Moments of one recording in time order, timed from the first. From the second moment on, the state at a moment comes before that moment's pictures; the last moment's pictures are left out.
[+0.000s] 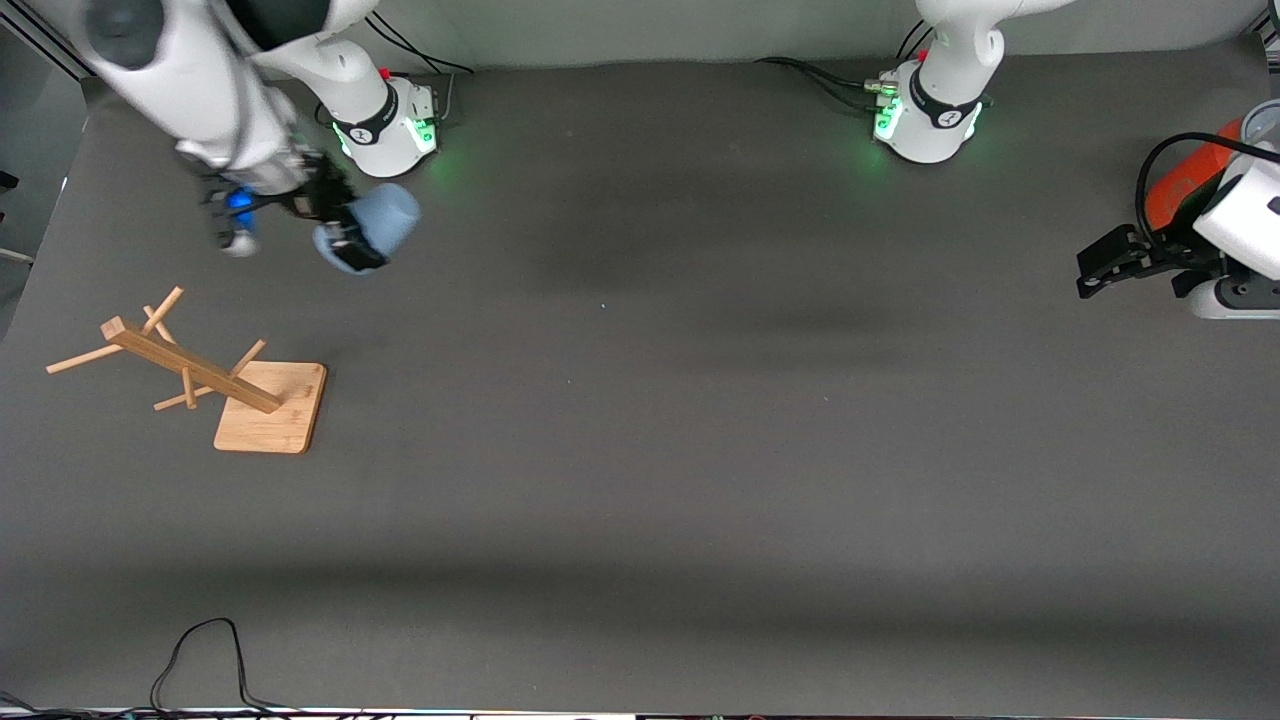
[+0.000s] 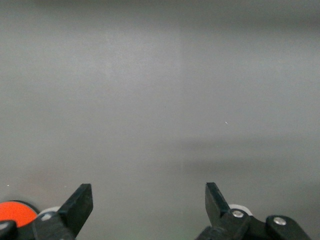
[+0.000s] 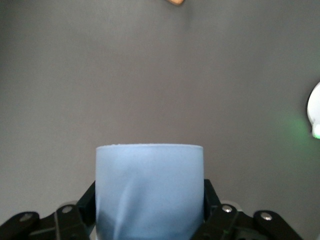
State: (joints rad) left arm 0.18 -0.01 -0.25 -1.61 0.00 1.60 -0.05; right arm 0.63 -0.23 -0.16 -2.11 0.03 1.85 1.71
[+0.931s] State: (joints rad) left arm 0.19 -0.01 -0.24 -1.61 0.00 1.61 -0.05; right arm 0.97 0.51 -0.16 -1.65 0.03 2.00 2.40
